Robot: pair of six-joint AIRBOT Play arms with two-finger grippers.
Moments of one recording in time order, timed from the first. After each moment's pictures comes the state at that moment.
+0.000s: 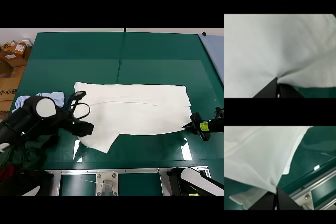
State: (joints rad) left arm -0.51 -1.01 0.89 1.15 -1.23 -1.69; right arm -0.74 -1.15 0.69 -1.12 1.22 1.60
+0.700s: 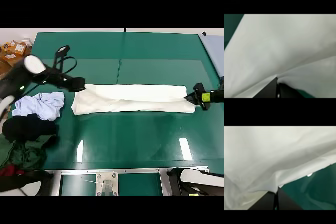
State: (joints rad) left arm -0.22 -1.38 1.30 1.03 -1.04 -1.42; right arm -0.56 -1.41 1.10 -0.92 1.13 1.62
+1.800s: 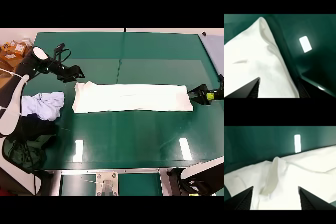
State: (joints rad) left arm -0.06 -1.81 1.69 0.96 -1.13 -1.40; right arm -0.72 -1.95 1.57 -0.85 1.33 1.18
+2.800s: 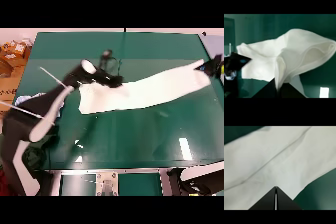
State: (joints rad) left arm -0.53 -1.96 1.74 0.75 -0.79 -1.31; right arm -0.58 -1.70 1.85 -0.60 1.67 1.28
